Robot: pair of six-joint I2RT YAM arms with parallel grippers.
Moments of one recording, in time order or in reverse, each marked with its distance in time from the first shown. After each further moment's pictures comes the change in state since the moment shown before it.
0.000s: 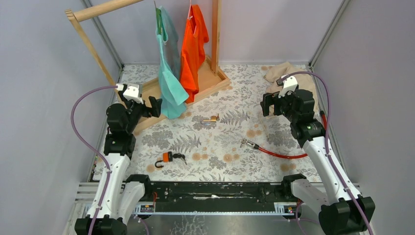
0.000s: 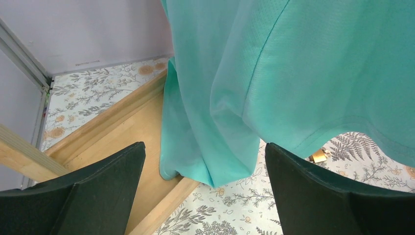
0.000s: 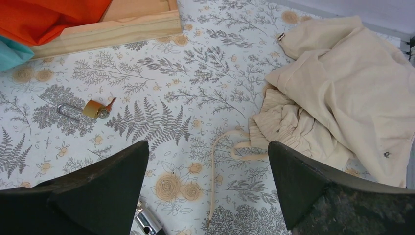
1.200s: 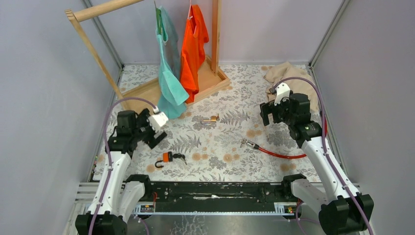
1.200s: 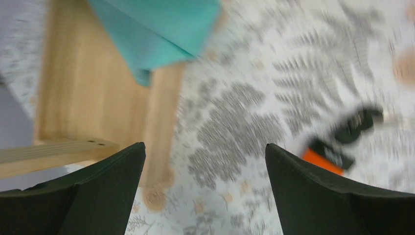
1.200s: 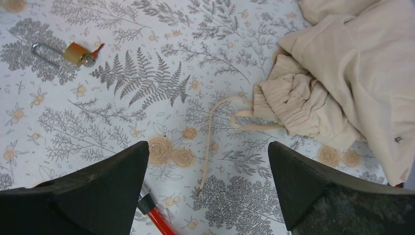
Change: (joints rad) left arm 0.005 0.011 -0.012 -0.531 0.138 0.722; right arm 0.000 0.003 -0.035 -0.101 -0.021 -0.129
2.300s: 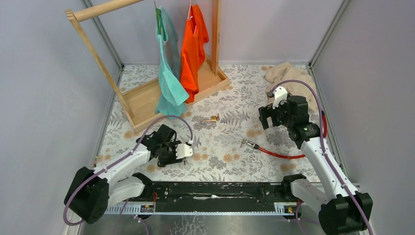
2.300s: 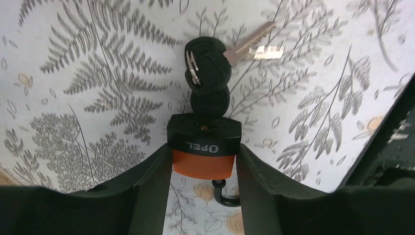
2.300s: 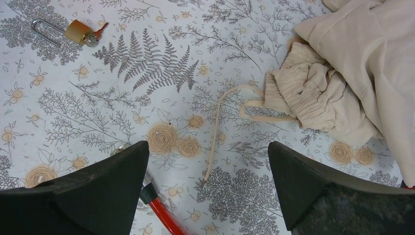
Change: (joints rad) left arm -0.521 0.286 -0.177 -0.157 -0.203 0.194; right arm 0.000 0.002 -0.047 -0.013 -0.040 -0.029
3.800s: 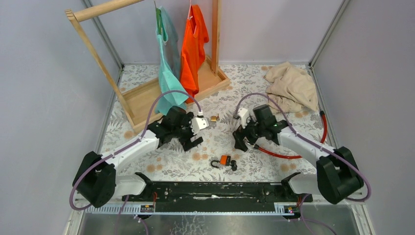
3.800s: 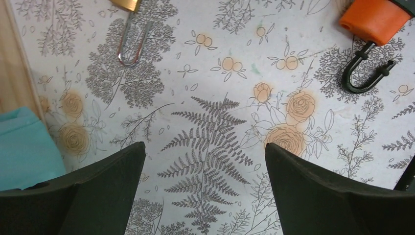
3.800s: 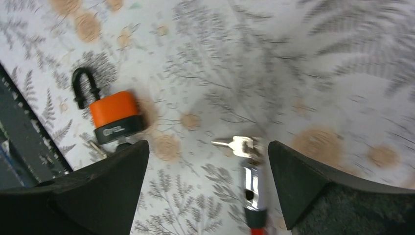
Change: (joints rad) left arm -0.109 0.187 0.237 0.341 0.098 -0.384; right arm 0.261 0.301 -0.074 0.031 -0.260 -0.034
